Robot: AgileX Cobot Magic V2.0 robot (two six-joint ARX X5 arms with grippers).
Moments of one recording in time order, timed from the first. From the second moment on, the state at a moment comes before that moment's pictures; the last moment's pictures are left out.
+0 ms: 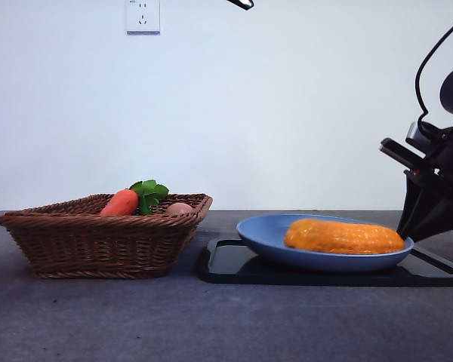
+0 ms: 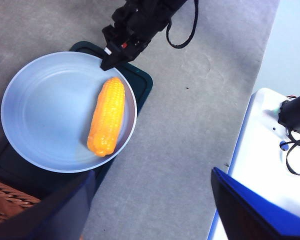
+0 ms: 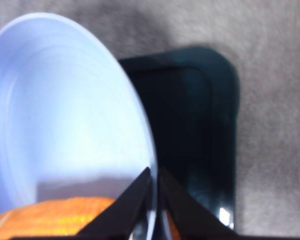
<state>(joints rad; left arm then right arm) -0.79 1.65 1.84 -1.09 0.34 0.19 0.01 1.71 0.96 -0.33 -0.54 0.31</state>
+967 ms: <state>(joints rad) -0.77 1.65 1.84 -1.09 0.34 0.19 -0.02 1.27 0.97 -0.77 -0.52 0.14</state>
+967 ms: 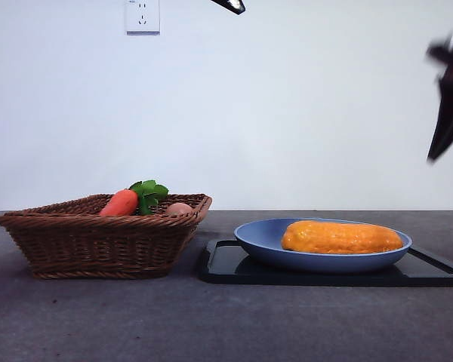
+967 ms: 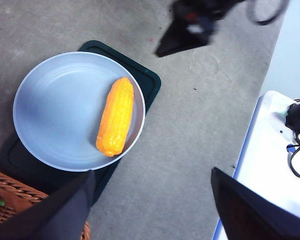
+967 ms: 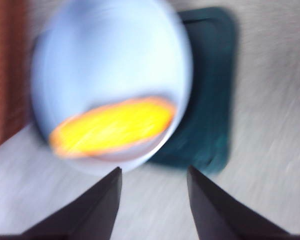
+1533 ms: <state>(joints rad) -0.75 1.65 1.84 -1.11 0.34 0.19 0.12 0.80 0.97 -1.04 -0.57 0.03</state>
